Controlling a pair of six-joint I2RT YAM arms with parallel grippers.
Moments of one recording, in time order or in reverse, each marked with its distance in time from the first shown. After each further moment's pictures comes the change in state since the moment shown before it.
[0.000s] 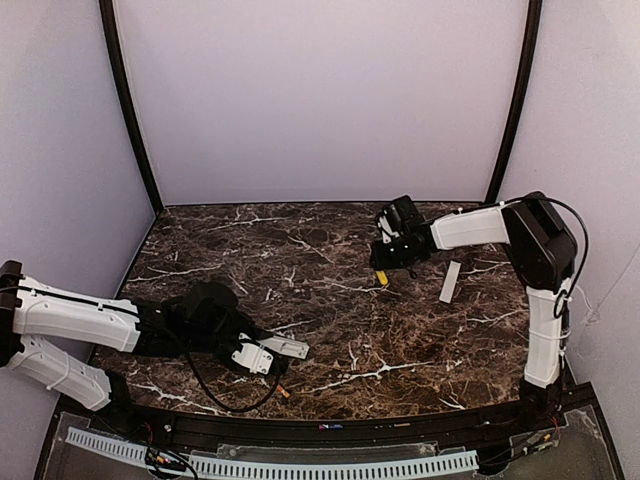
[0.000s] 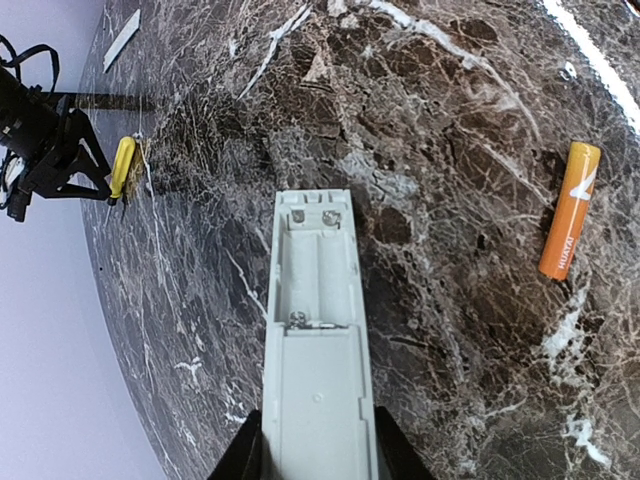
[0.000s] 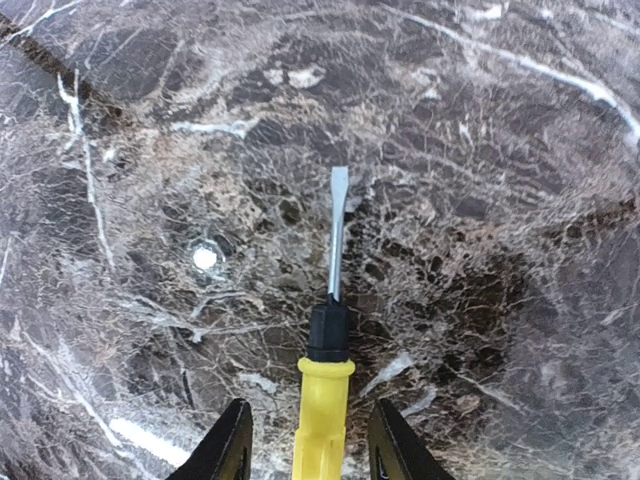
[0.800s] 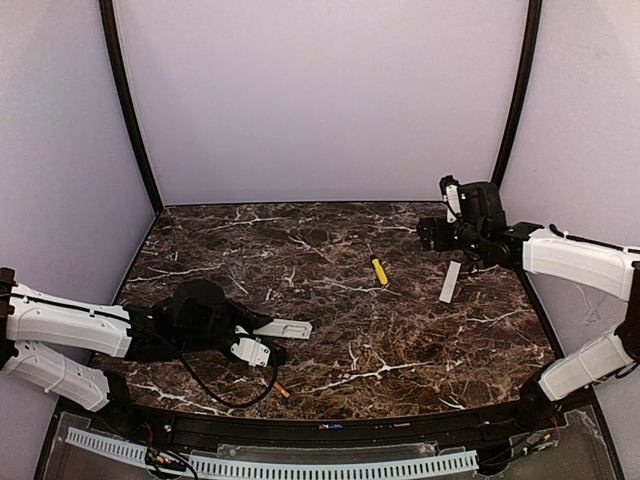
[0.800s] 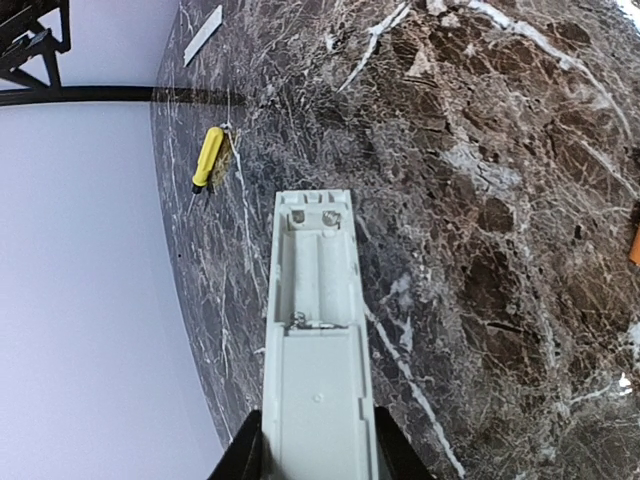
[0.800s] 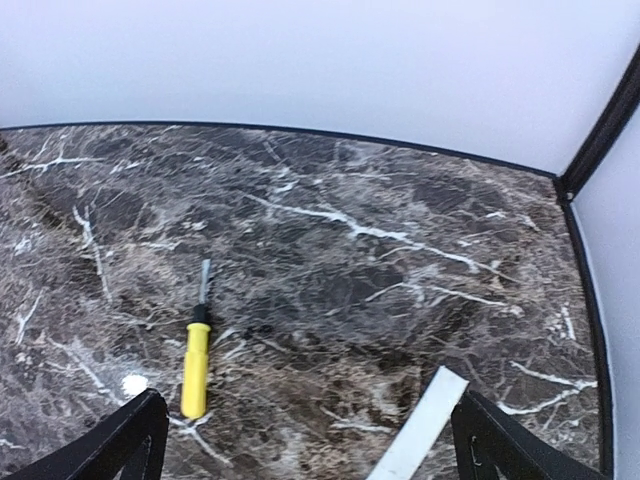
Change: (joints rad) left arm 0.000 -0.063 -0.059 0.166 -0.067 0.069; right arm -0.034 -0.684 -0.407 0.065 0.252 -0.126
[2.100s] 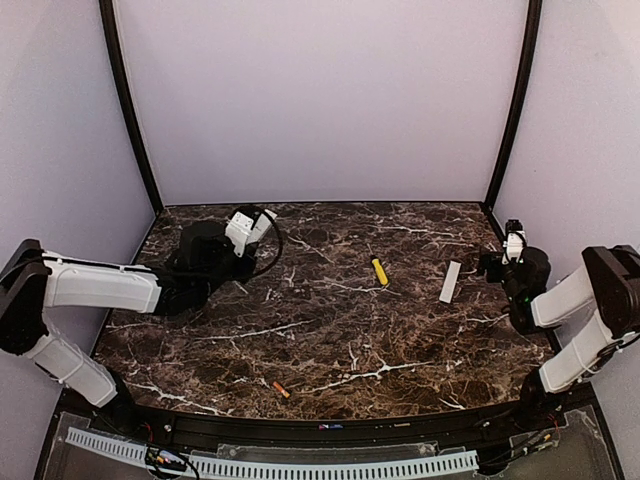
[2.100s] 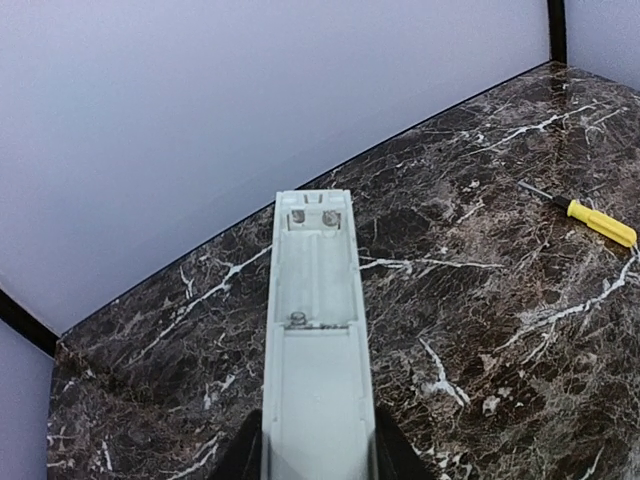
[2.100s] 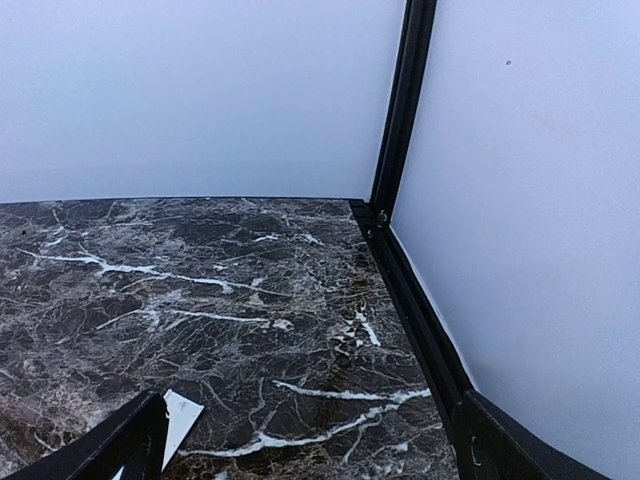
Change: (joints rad) left arm 0.269 0.214 0.225 0.291 -0.282 -1.026; right arm -0.496 0.119 -0.676 1.210 -0.115 -0.260
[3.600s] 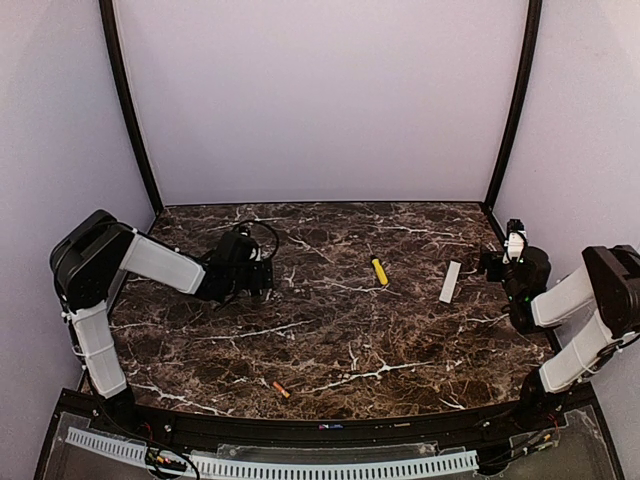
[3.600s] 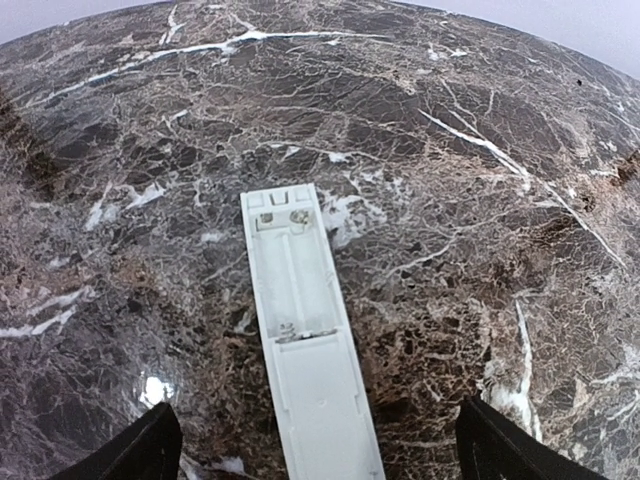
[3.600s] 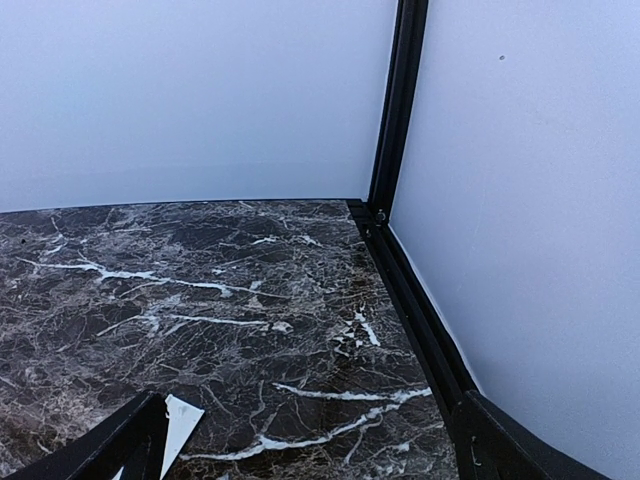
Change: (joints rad) left arm 0.142 0.469 0.213 -0.152 0.044 -0.684; right arm -0.007 0.000 0.004 -0.001 0.011 0.027
